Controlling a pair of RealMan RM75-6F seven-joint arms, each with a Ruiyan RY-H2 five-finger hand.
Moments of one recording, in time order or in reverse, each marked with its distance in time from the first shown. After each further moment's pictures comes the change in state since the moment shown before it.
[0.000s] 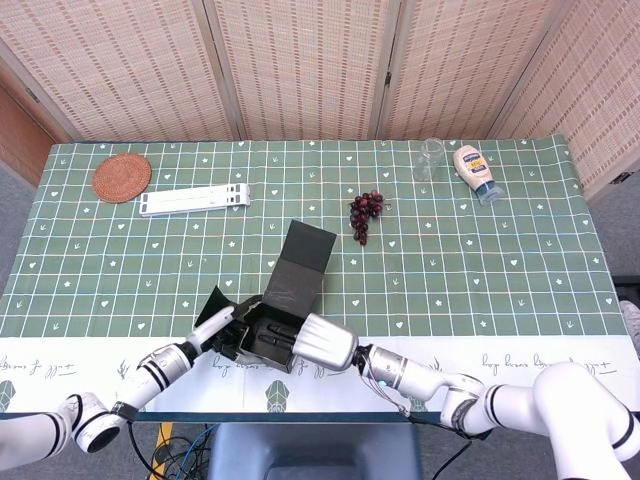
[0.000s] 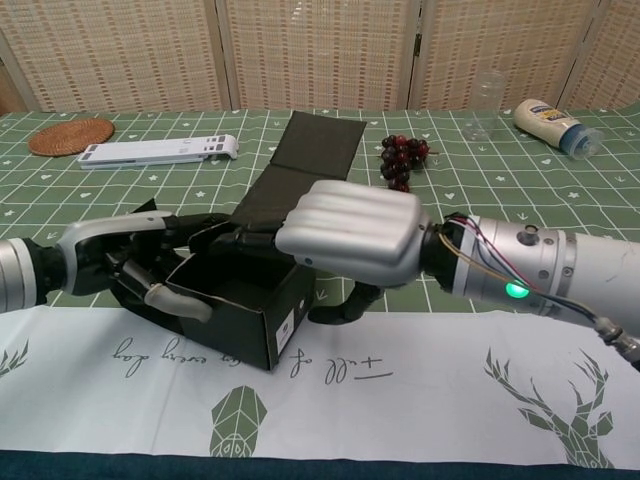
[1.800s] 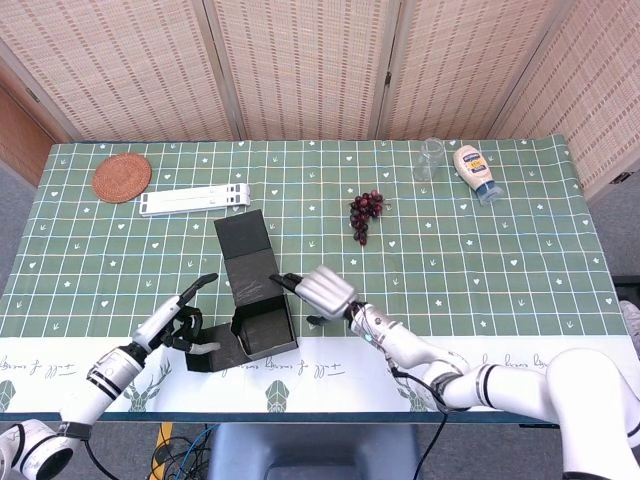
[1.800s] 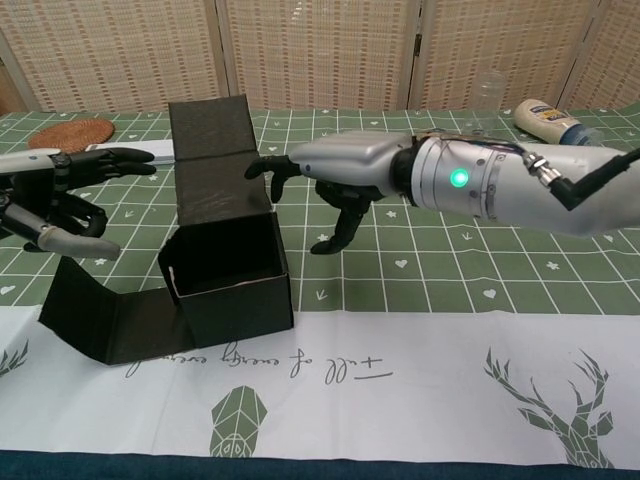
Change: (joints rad) left arm 0.160 0.210 -0.047 -0.183 -0.032 0.131 0.133; right arm 0.071 0.077 0.217 -0.118 0.470 -0.346 -0.012
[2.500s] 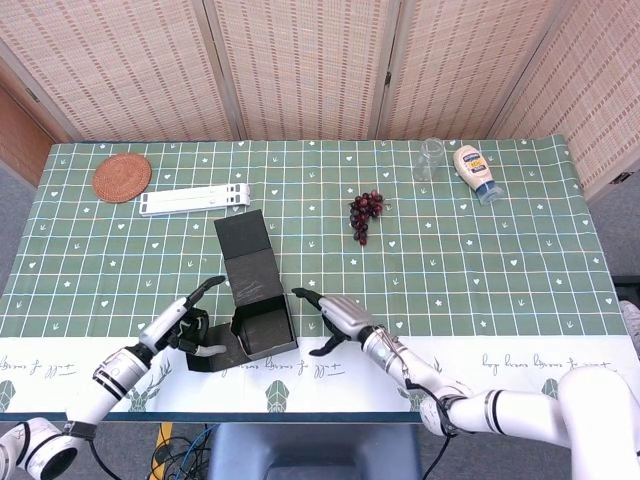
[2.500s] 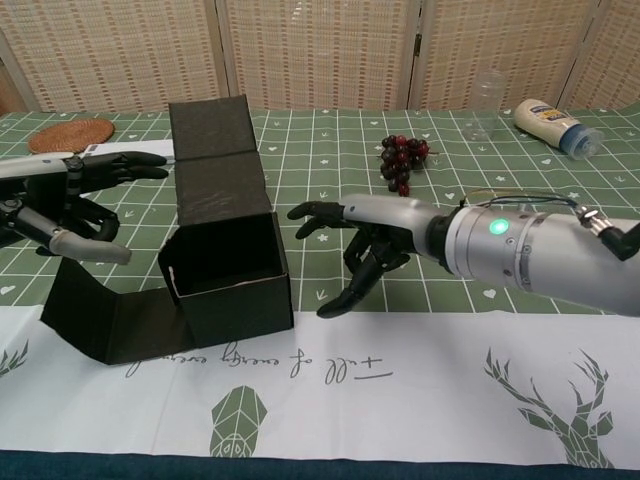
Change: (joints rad) left arm -0.005 -0.010 -0.008 -0.006 0.015 -0.013 -0.003; right arm -0.118 -0.056 0.004 -0.083 0.240 -0.050 0.300
